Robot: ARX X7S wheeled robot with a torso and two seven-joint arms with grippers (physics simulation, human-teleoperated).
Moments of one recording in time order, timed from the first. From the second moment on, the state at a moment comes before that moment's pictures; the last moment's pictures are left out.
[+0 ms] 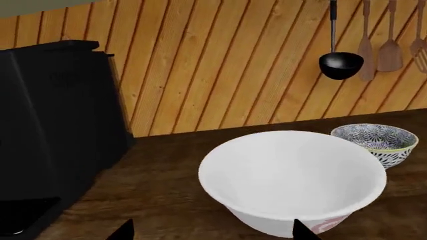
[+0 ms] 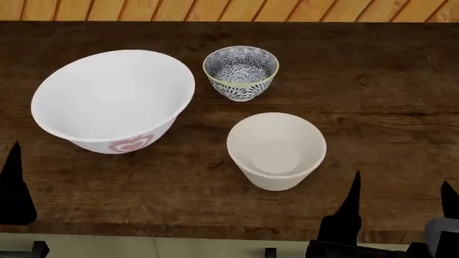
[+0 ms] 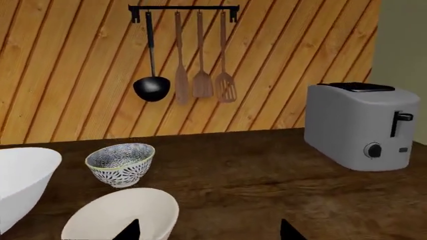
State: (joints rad) left arm -0.38 -0.40 -0.13 0.83 -0.50 -1.15 -0.27; right arm 0.17 0.40 0.27 -0.95 0.75 1.00 0.47
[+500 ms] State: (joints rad) left arm -0.42 -0.49 -0.23 0.86 -0.55 -1.25 -0.25; right arm 0.15 0.58 0.43 -1.03 1.06 1.02 0.64
